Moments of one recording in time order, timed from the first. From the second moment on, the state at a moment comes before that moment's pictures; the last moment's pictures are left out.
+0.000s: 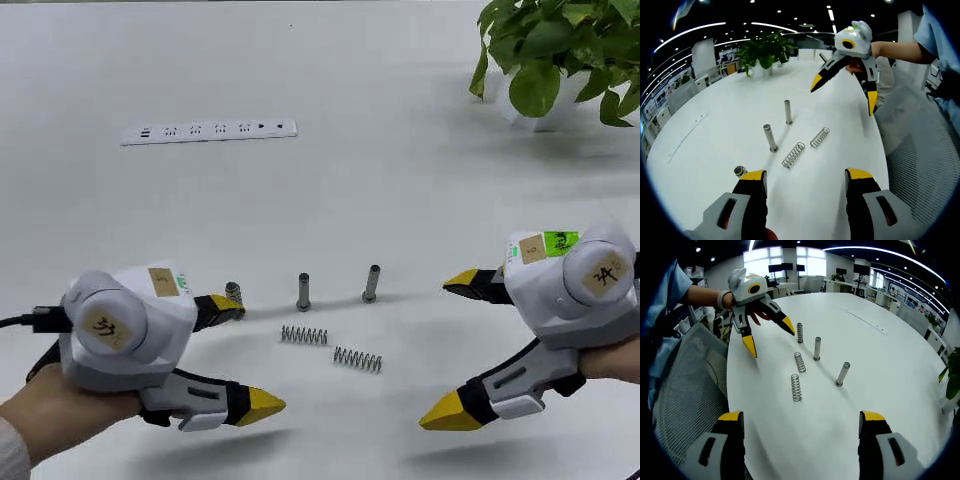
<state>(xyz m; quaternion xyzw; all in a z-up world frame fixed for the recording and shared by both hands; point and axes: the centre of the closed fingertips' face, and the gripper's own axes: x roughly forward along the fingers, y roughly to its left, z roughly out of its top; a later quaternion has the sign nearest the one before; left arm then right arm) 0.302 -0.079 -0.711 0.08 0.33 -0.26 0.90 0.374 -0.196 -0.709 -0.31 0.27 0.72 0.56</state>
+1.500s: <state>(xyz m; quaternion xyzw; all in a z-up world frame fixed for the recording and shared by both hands) 0.335 -0.078 -0.745 0.13 0.40 -0.26 0.87 0.347 -0.210 -0.714 -0.27 0.30 0.73 0.56</state>
